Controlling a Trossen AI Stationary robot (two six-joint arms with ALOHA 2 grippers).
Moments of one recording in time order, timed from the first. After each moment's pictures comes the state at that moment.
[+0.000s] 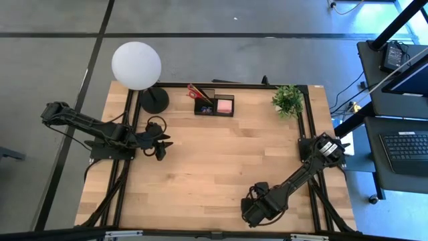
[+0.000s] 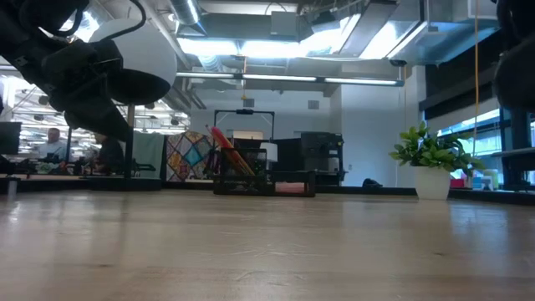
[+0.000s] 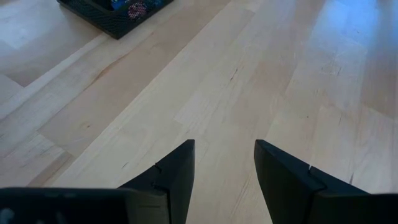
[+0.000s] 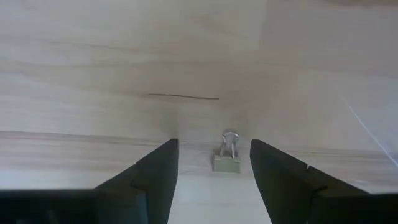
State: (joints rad) left arm -0.23 0.69 0.30 -0.36 -0.46 -0.67; right arm 0.74 2.02 1.37 -0.90 -0.10 2.21
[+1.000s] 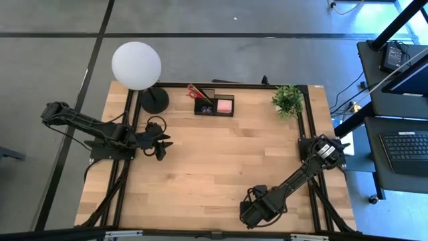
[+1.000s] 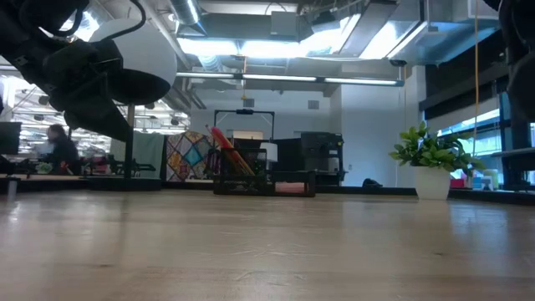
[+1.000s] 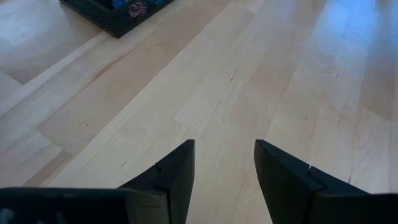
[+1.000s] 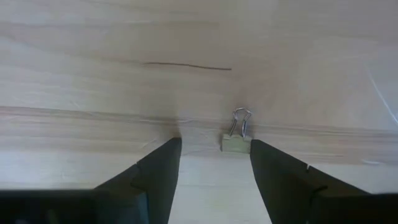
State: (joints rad) left arm -0.23 0.69 0.30 -0.36 -0.46 -0.68; right arm 0.74 2.09 1.39 -0.88 -0.18 2.20
